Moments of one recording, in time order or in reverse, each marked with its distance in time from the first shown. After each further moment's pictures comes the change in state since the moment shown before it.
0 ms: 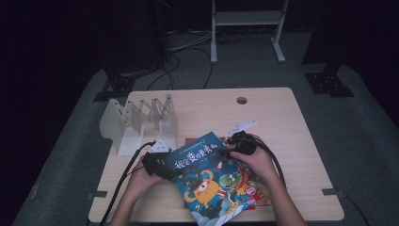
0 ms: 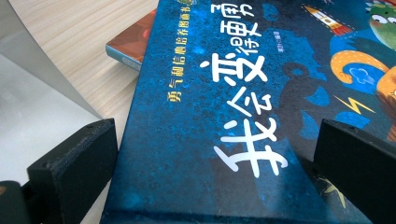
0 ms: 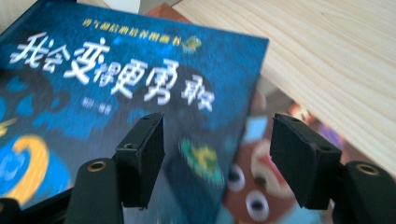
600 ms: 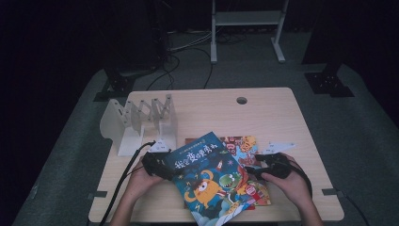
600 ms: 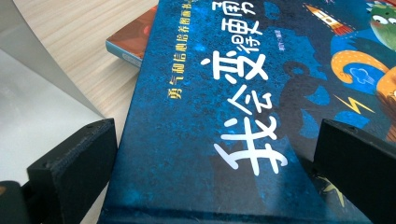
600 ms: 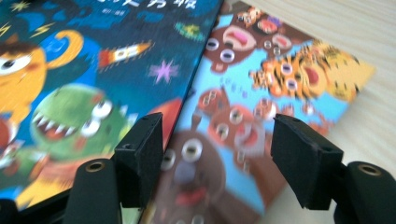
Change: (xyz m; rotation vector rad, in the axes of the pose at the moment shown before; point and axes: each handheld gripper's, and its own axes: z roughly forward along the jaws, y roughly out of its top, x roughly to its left) left arm 0.000 0.000 0.000 0.009 -0.005 -0.015; right arm 0.006 -0.081 -0.080 -0.039 -0.069 0.038
